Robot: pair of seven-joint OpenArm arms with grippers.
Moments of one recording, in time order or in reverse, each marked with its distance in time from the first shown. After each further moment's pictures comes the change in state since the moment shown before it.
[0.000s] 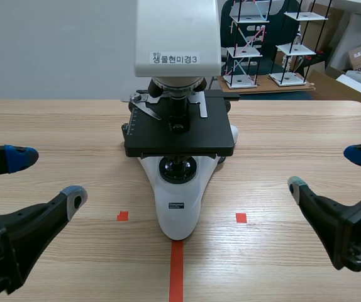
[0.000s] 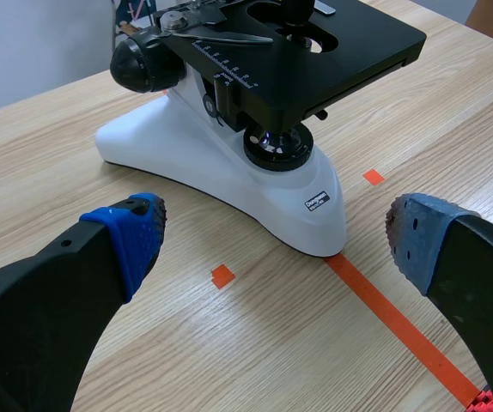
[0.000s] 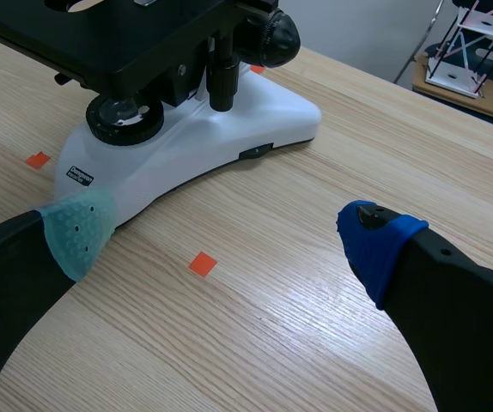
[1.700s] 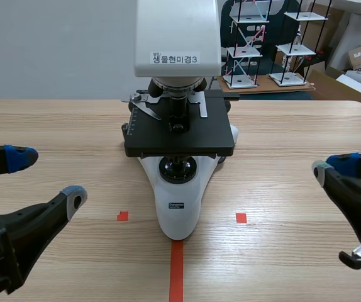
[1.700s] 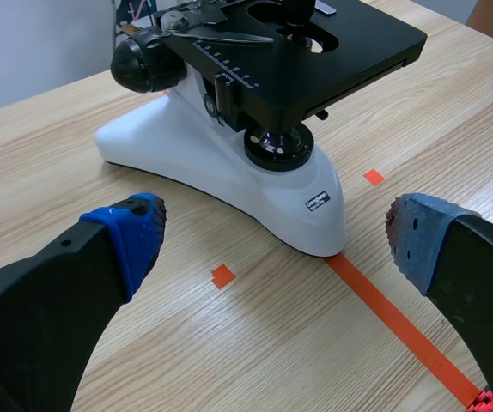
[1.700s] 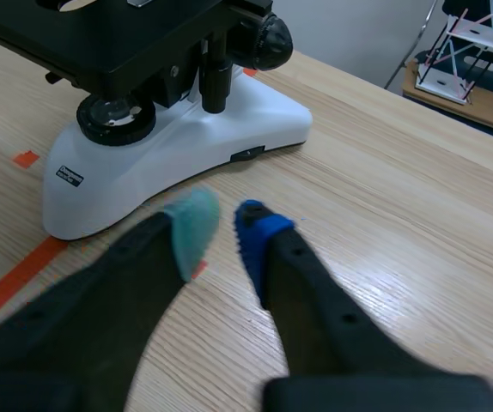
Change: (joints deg) left arm 0.0 0.0 0.0 0.0 0.0 0.0 0.0; right arm 0.0 0.0 0.0 0.0 -2.1 -0.8 0.8
